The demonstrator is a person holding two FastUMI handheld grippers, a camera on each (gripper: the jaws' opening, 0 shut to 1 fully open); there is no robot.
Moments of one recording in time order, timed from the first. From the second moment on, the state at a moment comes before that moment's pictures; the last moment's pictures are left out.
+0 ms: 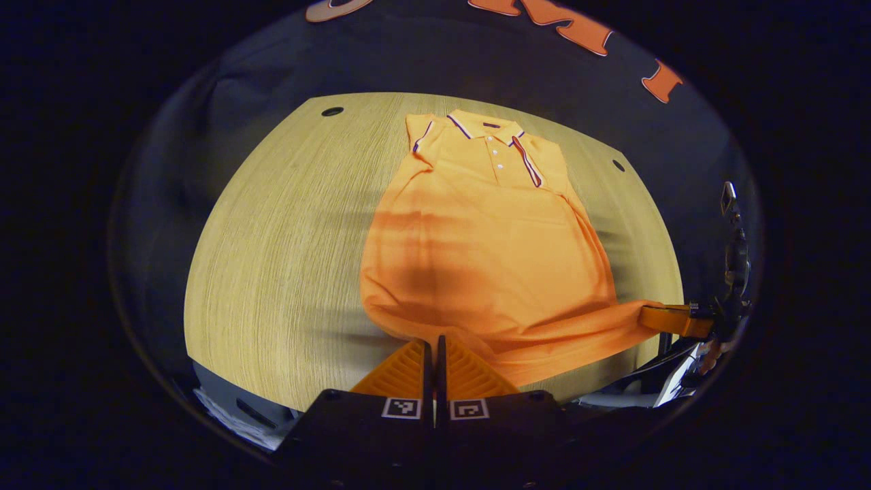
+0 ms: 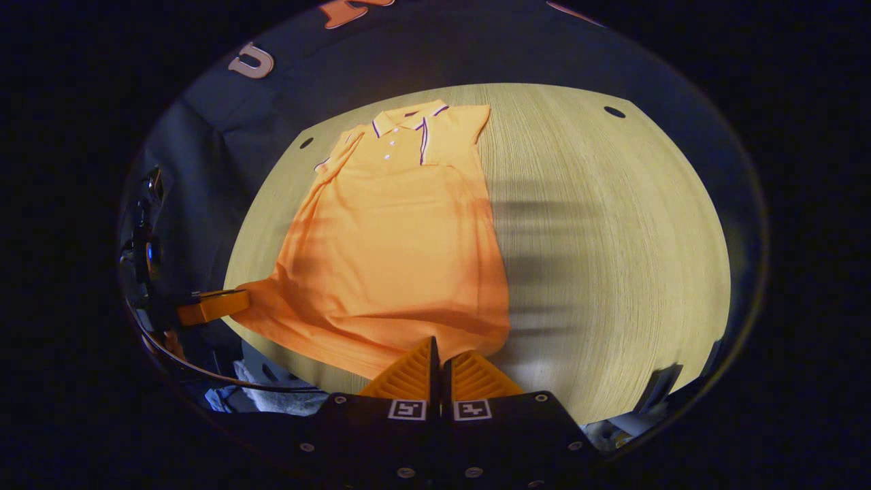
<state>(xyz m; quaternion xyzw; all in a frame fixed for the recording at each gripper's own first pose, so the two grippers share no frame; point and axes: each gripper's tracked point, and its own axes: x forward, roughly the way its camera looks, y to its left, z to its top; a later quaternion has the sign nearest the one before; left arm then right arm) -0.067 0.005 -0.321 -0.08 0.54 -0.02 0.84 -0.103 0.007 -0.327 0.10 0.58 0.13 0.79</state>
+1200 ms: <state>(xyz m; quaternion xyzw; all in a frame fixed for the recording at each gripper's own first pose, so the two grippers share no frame) 0.140 0.026 -0.300 -0.11 0.59 -0.10 0.79 0.073 0.020 -0.298 0.14 0.60 0.10 0.79</state>
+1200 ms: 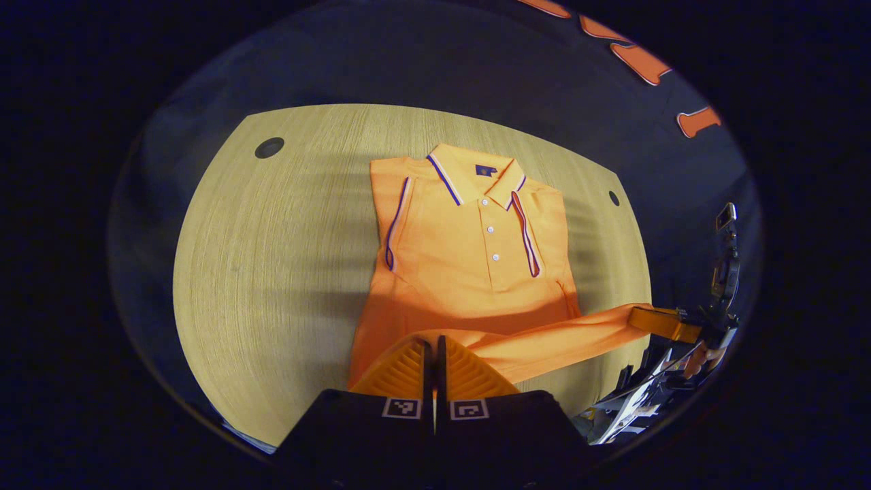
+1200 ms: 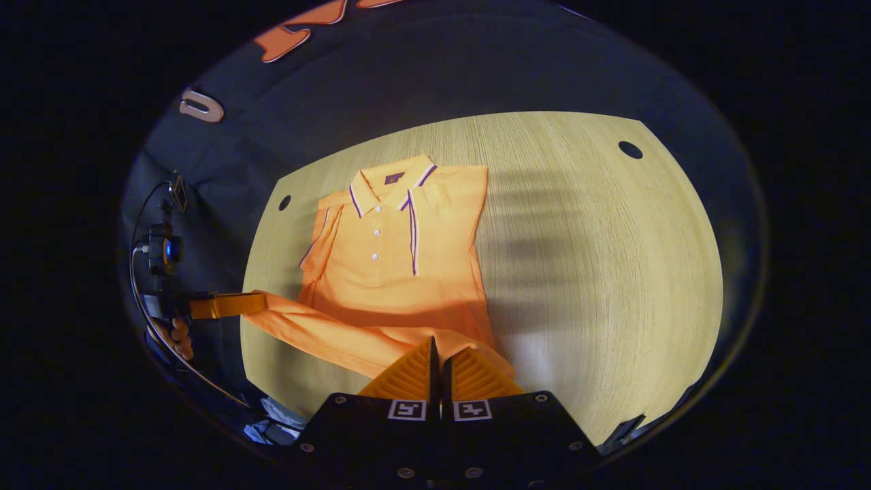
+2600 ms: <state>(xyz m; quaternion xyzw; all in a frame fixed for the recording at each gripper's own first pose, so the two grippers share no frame) 0.385 0.062 -0.239 -0.14 0.35 -0.04 0.92 0.321 -0.002 -0.299 0.32 0.44 0.03 0.84</state>
